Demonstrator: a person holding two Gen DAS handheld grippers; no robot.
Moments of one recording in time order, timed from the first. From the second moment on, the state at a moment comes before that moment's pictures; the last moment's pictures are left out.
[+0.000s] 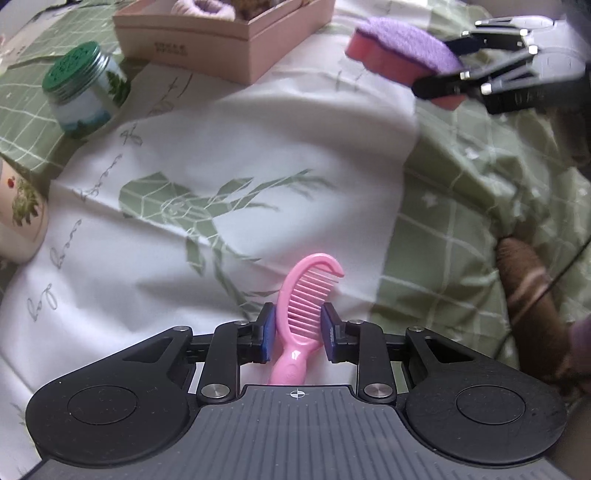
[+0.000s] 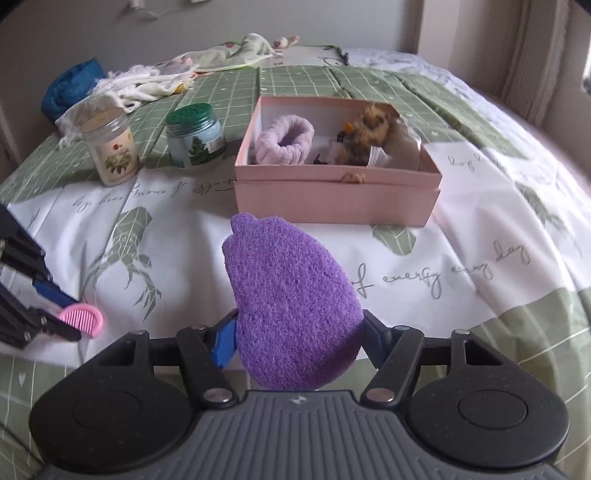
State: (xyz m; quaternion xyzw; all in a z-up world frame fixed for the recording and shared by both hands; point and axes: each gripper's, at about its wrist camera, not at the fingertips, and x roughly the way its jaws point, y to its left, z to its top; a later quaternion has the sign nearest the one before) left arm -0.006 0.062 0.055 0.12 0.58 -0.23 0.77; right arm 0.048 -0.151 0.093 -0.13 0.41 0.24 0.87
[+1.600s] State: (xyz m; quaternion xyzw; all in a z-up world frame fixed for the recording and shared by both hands) left arm 0.007 -0.010 0.007 0.01 0.34 -0.01 0.94; right arm 0.065 -0.163 0.020 -0.06 0.39 0.12 0.91
